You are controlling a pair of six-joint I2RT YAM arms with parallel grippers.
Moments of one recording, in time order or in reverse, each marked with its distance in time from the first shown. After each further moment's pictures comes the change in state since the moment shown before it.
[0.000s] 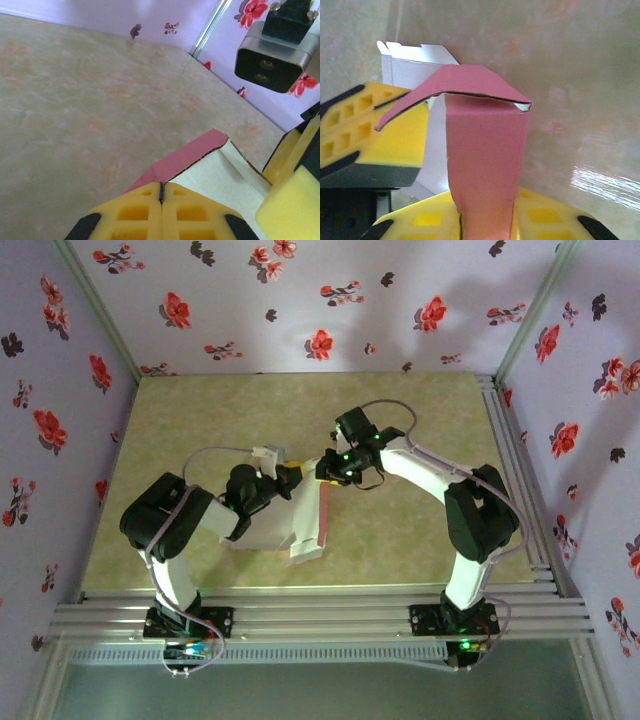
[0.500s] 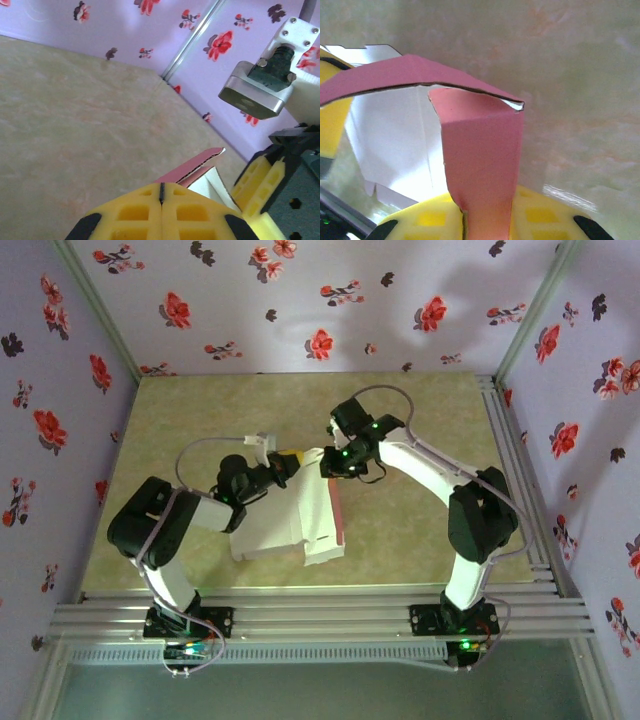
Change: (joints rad) left arm 0.066 -0.082 0.037 -0.010 0.132 -0.161; right arm 0.019 0.000 0.155 -0.244 0.160 -0.212
